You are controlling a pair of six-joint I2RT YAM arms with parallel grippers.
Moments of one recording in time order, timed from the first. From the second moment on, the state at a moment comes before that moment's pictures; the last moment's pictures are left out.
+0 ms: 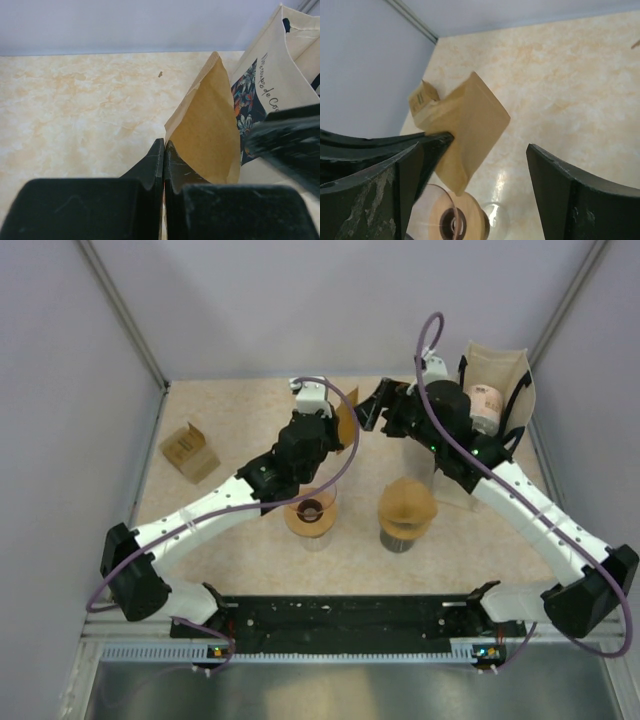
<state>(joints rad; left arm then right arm) -0.86 1.41 1.24 0.01 -0.54 -0.34 0.61 1.25 1.31 -0.24 0.05 0.58</state>
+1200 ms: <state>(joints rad) -0.88 1.34 1.24 -0.11 -0.74 -0.39 0.66 1.39 1.36 -0.36 0.19 0.52</state>
